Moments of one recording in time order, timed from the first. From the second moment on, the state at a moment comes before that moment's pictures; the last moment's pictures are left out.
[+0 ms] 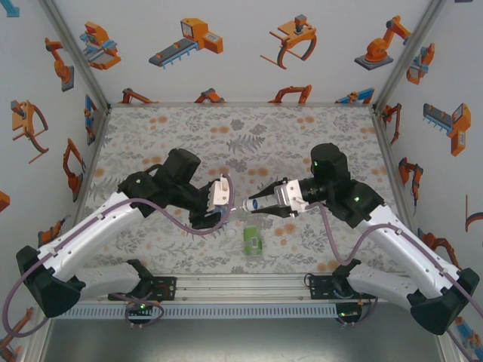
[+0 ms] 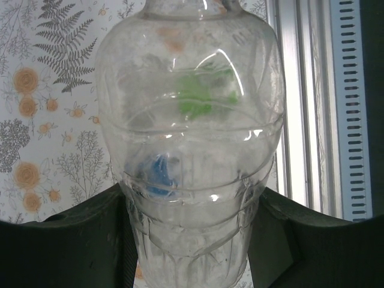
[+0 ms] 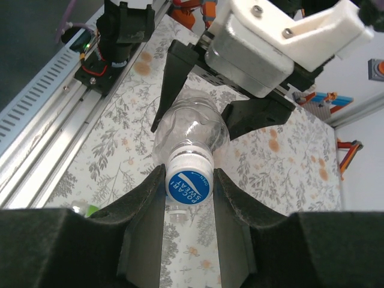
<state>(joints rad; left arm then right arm) -0.82 1.15 1.14 -0.86 0.57 0.70 0.69 1.00 1.04 -0.44 -1.06 -0.90</state>
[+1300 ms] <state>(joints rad) -0.88 1.17 1.14 -0.92 0.43 0.75 0.77 0.94 0.86 -0.15 -0.84 -0.24</state>
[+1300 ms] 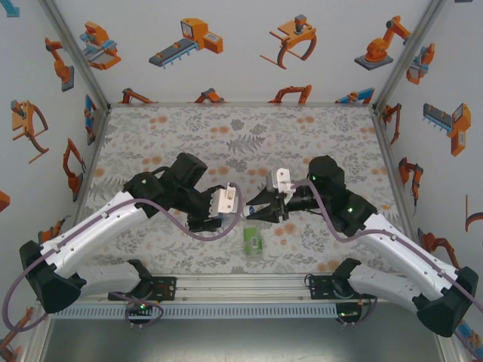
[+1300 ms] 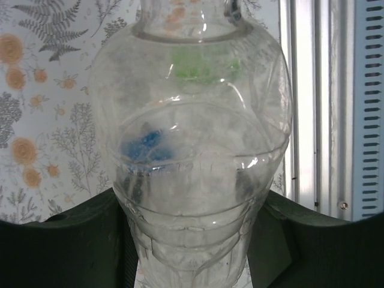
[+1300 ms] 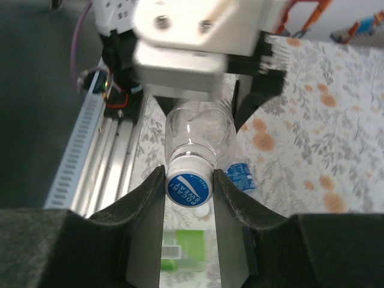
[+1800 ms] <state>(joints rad) -0.87 1.09 1.01 -0.70 0.28 0.71 0.78 0.95 0.78 -0.11 -0.38 0.90</state>
